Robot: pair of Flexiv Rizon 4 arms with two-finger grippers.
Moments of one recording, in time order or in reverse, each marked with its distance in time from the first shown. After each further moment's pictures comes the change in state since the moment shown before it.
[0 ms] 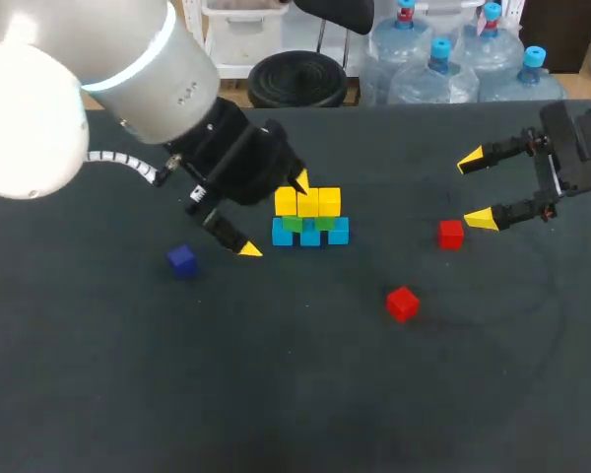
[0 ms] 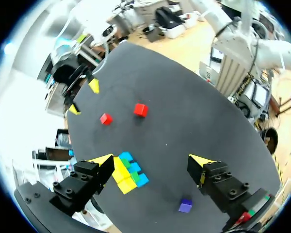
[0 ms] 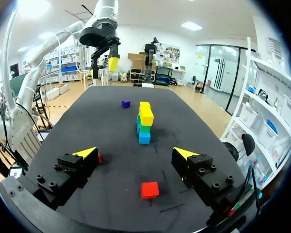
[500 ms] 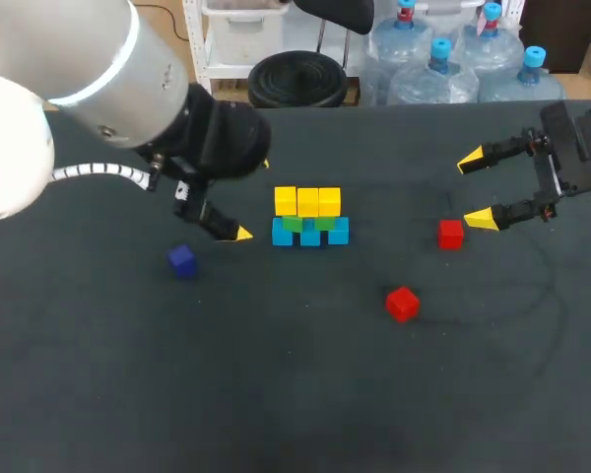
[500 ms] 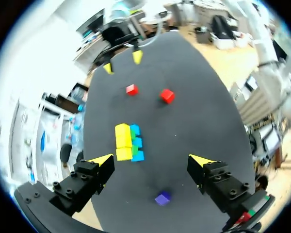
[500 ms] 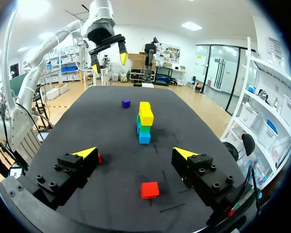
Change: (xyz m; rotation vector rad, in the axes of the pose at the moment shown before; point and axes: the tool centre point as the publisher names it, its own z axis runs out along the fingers) left arm 0.029 -0.005 -0.027 -0.128 0.090 -0.438; right arm 0.000 0.000 0.000 0.000 0.000 0.000
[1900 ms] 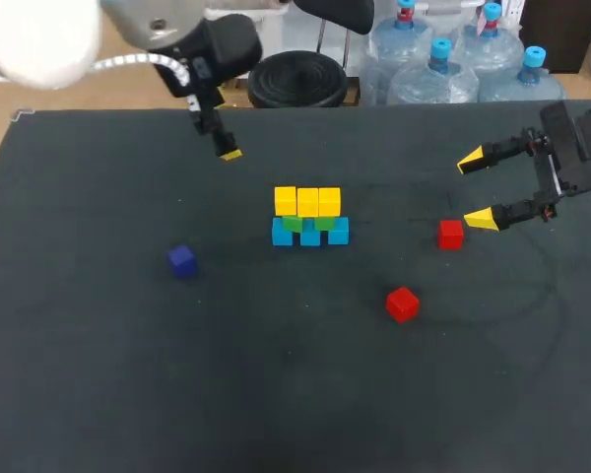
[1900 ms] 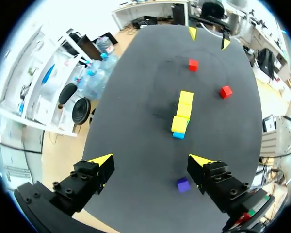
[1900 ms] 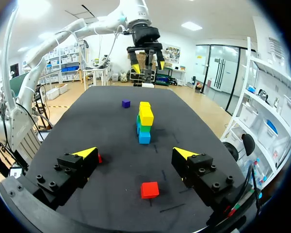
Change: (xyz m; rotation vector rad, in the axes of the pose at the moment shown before) left arm 0.091 0.108 0.016 -0.006 0.207 -0.547; right arm 0.000 0.000 0.000 0.000 0.000 0.000
